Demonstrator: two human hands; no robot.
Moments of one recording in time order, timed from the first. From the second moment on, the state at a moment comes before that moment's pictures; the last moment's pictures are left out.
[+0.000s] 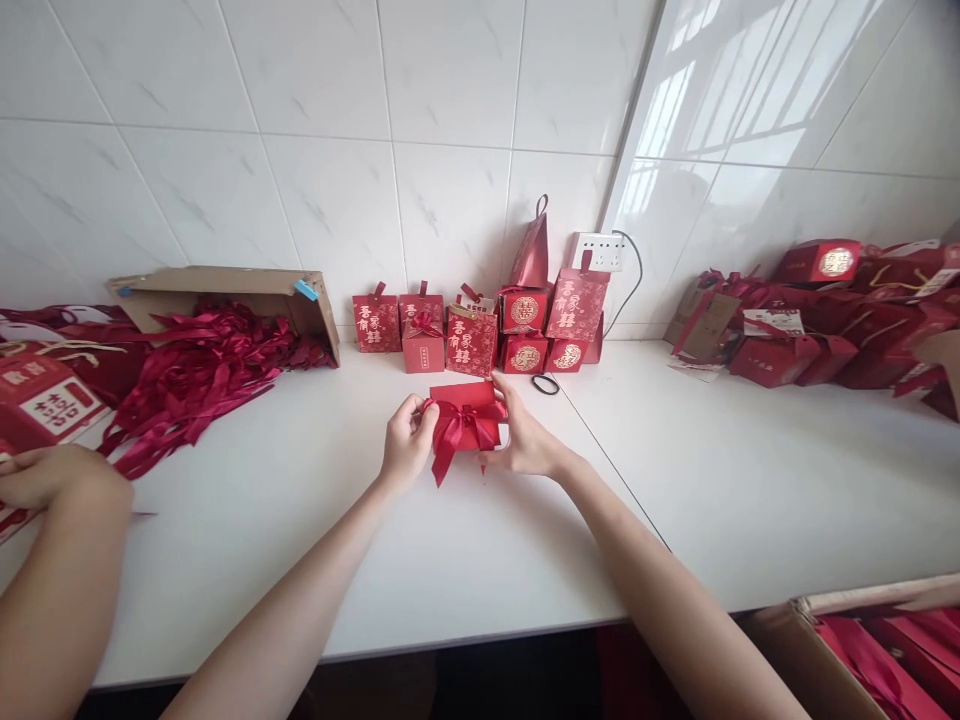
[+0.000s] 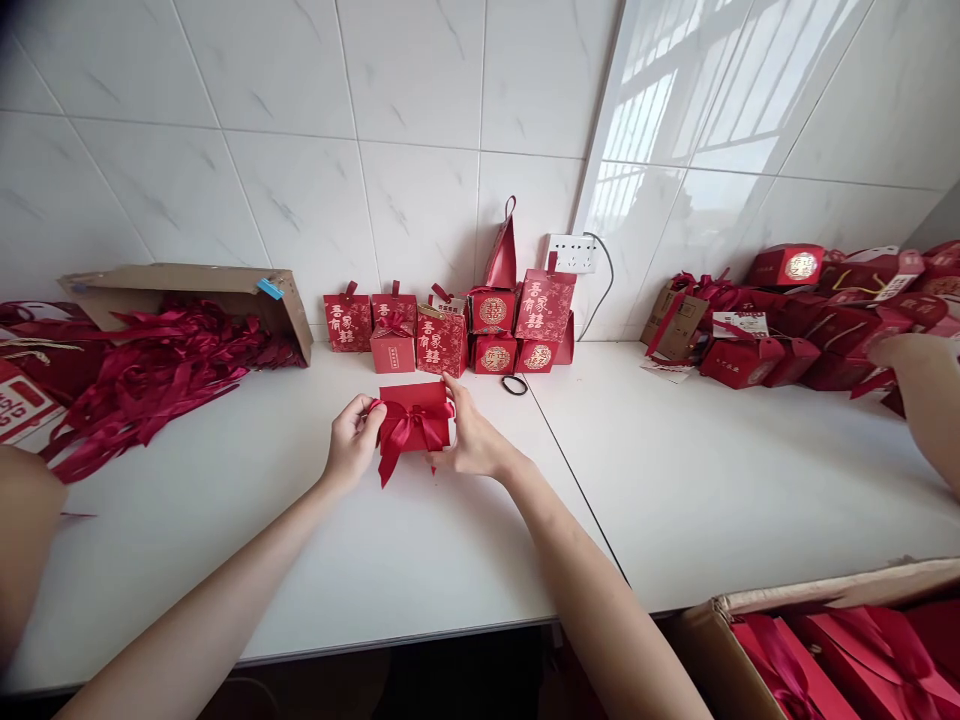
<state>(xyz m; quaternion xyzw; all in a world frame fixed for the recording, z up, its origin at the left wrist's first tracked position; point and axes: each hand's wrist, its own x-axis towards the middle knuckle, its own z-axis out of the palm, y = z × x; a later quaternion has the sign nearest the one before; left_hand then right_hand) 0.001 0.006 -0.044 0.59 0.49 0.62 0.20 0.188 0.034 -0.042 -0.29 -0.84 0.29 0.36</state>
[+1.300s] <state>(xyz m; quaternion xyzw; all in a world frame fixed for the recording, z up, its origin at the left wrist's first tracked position) 0.025 -0.022 -0.036 0.76 0.20 0.60 -0.19 0.173 0.016 -0.045 -0.27 -0.78 0.00 0.56</state>
